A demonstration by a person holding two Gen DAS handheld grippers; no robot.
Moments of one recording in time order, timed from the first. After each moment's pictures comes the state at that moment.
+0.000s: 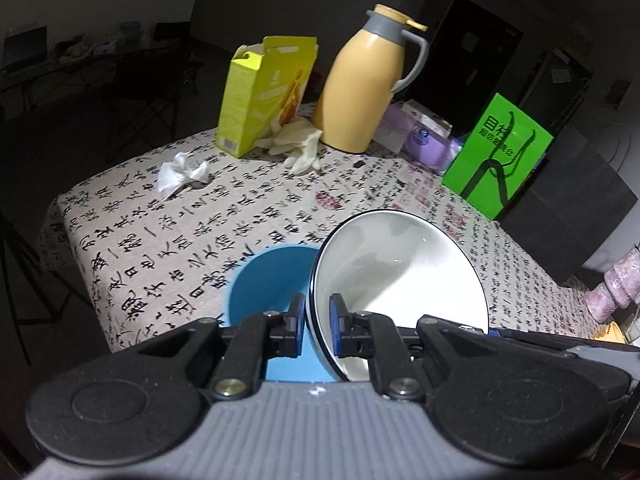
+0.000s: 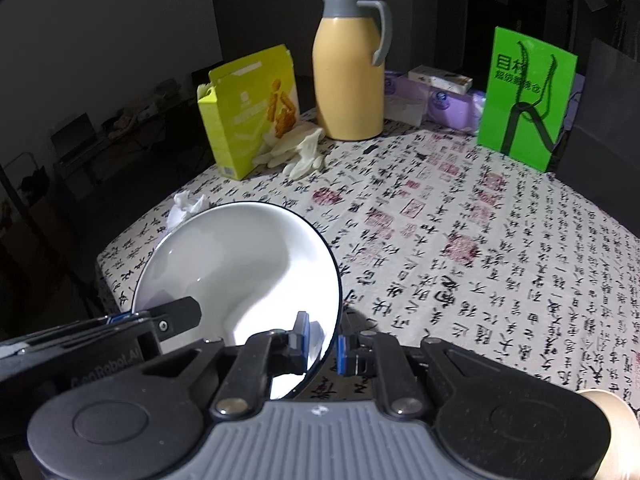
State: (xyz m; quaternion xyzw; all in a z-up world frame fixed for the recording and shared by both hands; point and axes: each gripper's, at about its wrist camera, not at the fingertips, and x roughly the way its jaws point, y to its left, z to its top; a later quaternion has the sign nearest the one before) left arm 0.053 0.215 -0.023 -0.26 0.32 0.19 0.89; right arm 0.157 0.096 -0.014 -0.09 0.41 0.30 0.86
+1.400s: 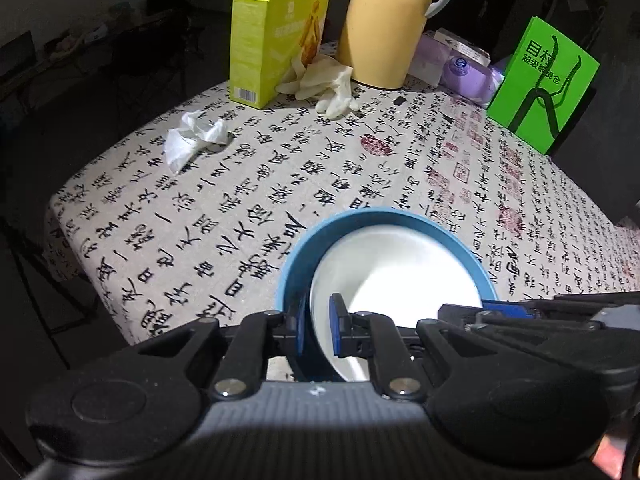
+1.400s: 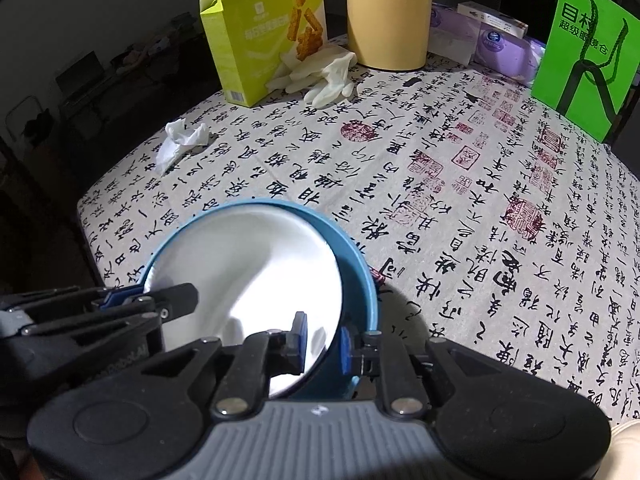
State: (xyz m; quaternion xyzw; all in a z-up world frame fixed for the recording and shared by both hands) left arm 0.097 0.256 -0.077 -0.20 0.42 0.19 0.87; right arm 0.199 0.148 -0.075 -0.13 0.49 0.32 0.80
